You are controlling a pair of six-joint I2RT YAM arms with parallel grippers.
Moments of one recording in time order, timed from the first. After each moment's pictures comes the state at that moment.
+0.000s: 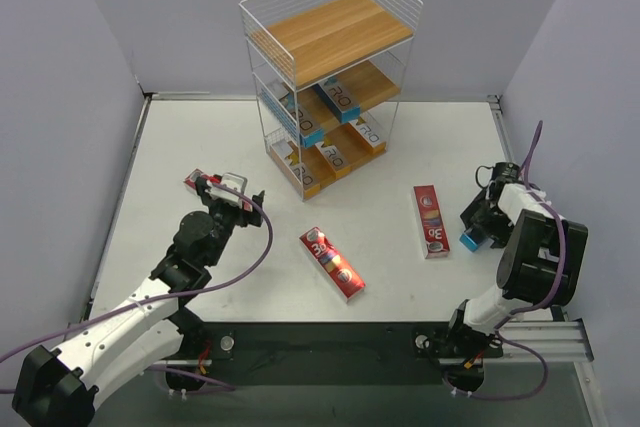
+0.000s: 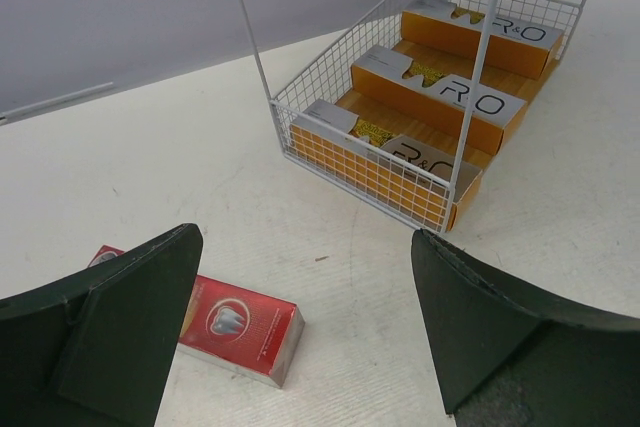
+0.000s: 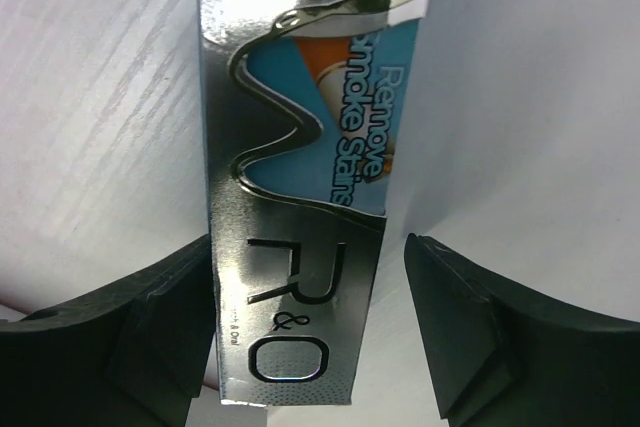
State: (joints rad) left arm -0.61 0.76 0.39 0.35 -0.32 0.08; right arm -0.32 1.58 0.85 -0.58 0.25 0.45
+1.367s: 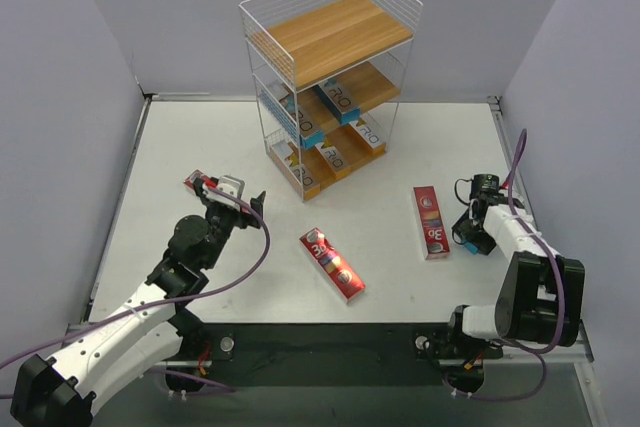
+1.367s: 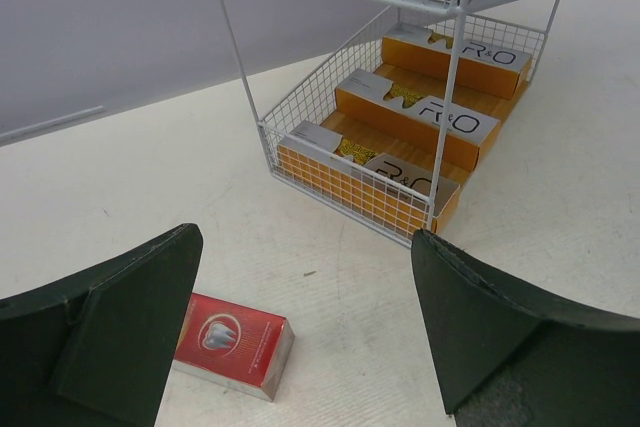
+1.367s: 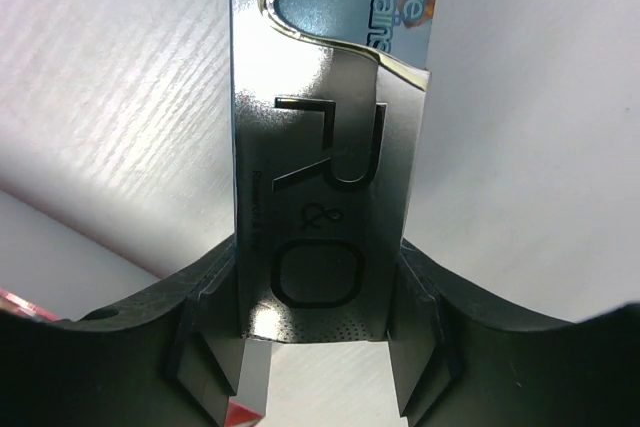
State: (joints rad) left arm -0.61 0.71 0.39 0.35 -0.28 0.08; right arm -0.15 1.36 0.69 -0.59 0.34 0.58
